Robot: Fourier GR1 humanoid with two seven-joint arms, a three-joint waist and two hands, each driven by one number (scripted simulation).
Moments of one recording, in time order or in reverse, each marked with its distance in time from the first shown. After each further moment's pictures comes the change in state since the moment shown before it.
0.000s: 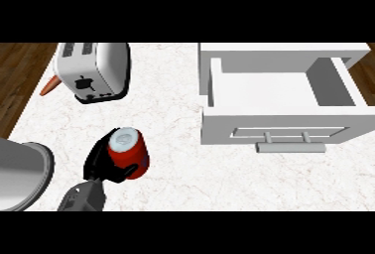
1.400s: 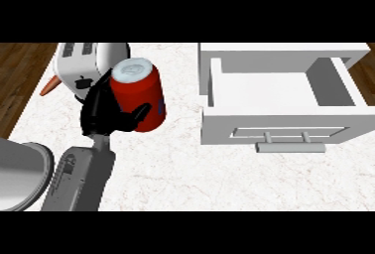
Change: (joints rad) left arm -0.175 -0.023 -0.166 -0.541 0.049 0.515 0.343; right arm 0.030 0.003 0.034 -0.019 0.002 -0.048 -0.023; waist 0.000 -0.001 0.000
